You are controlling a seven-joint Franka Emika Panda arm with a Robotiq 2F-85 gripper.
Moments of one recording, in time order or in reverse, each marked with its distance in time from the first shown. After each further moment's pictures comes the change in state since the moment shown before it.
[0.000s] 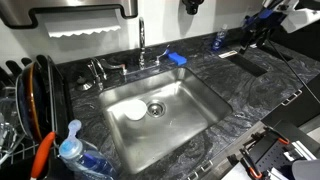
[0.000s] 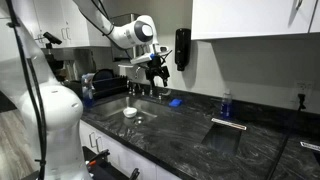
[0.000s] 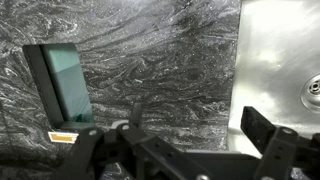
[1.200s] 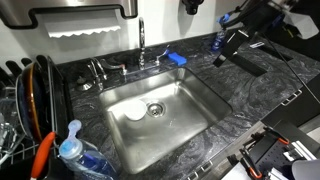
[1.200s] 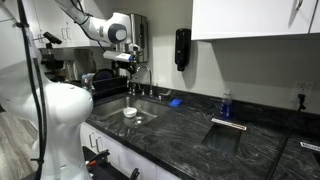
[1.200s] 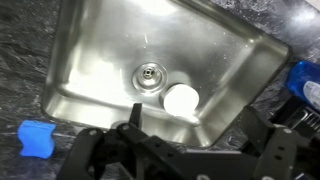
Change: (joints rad) arm 0.364 -0.083 0.020 -0.055 0.495 0.141 -0.400
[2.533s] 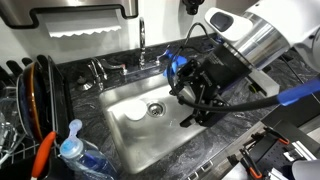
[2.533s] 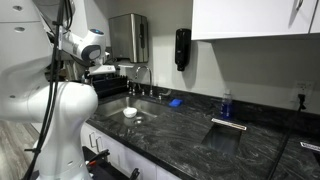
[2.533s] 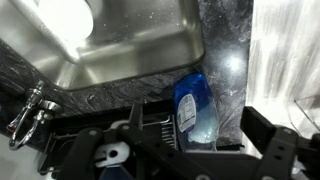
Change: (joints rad) arm 0.308 0.180 0.119 -0.034 0.341 0.427 -0.728
